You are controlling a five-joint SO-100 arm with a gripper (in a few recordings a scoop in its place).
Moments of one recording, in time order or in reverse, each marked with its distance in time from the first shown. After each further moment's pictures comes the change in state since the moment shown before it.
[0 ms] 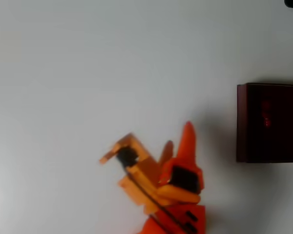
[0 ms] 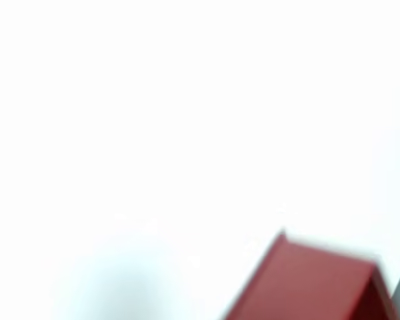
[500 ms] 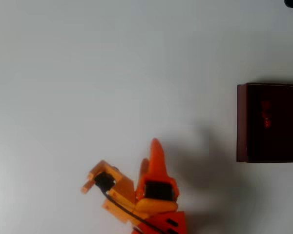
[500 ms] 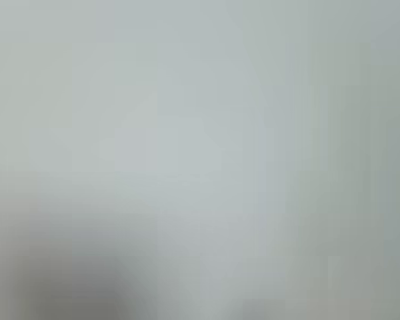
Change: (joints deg) arm -9.4 18.8 14.7 9.3 -3.4
